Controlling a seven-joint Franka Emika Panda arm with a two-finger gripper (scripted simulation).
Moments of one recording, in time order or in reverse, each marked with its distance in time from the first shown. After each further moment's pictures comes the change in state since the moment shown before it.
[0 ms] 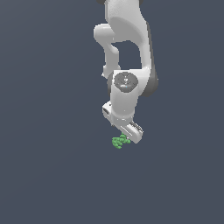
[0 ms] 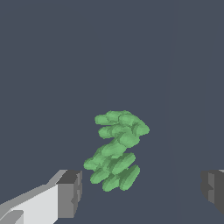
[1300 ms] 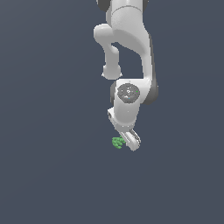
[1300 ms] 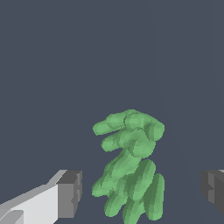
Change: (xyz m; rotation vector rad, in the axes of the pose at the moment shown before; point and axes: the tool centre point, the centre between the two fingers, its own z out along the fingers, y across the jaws) arm 0.000 -0.011 0.035 -0.005 0.007 0.226
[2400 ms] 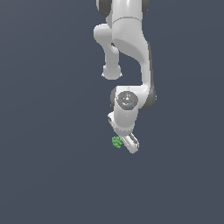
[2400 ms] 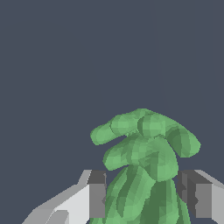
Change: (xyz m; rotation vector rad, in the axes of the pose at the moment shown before) arm 0.000 -0.001 0.031 0.000 0.000 0.002
